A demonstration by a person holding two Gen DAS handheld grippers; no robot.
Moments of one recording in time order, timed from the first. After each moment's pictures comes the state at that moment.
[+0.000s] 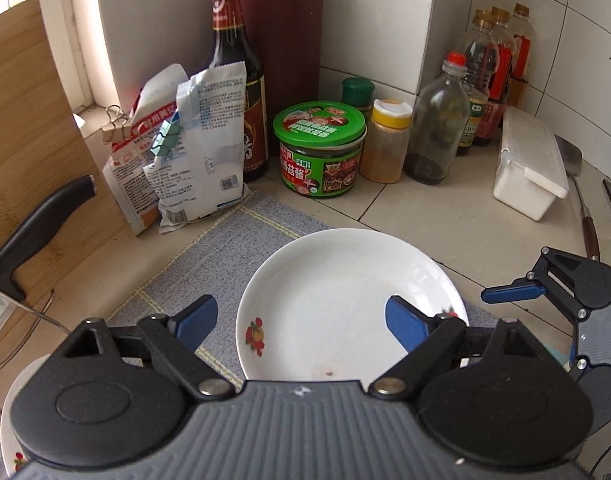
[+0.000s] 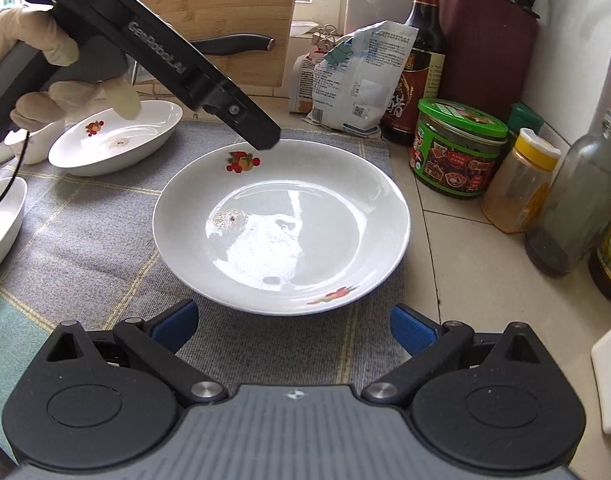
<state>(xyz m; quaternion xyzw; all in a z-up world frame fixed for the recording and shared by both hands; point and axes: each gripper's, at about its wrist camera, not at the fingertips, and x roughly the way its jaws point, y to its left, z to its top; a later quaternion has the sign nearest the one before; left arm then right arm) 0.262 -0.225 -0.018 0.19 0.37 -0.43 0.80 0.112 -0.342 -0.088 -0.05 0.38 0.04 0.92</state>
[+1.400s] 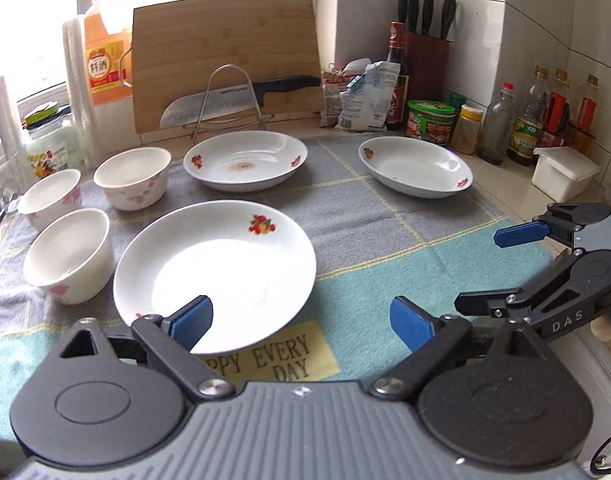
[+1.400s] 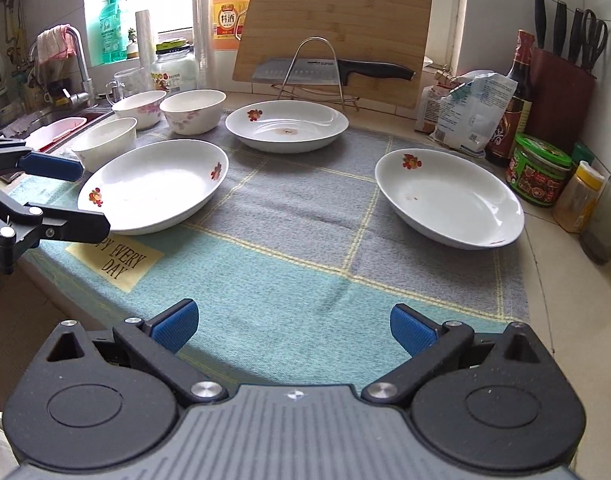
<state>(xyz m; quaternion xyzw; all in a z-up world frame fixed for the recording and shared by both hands) 0.003 -0.003 -0.033 0.07 0.34 -0.19 0.92 -0.009 -0.233 -0.065 -0.06 0.36 0.16 0.92</state>
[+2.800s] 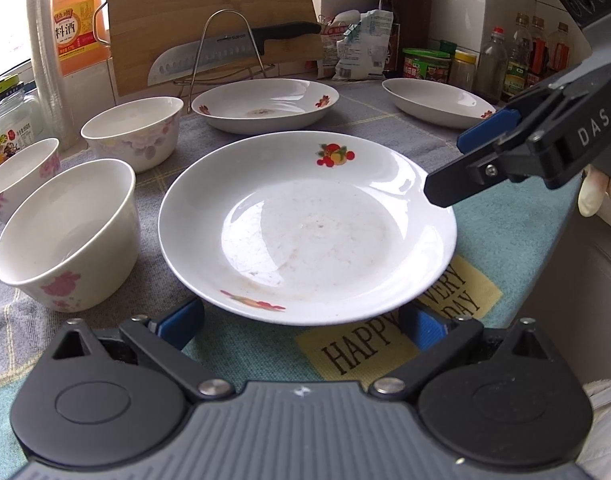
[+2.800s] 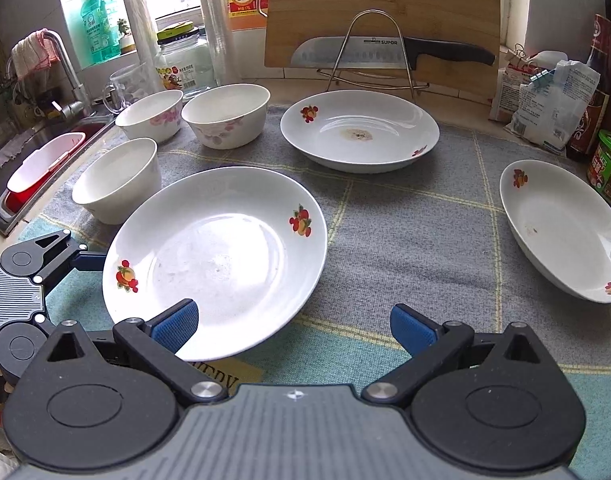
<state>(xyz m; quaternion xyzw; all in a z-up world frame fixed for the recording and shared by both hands) 0.075 0.075 -0.101 0.12 0.34 -0.29 0.88 0.079 -0.119 -0.064 -0.02 0.42 0.16 0.89</state>
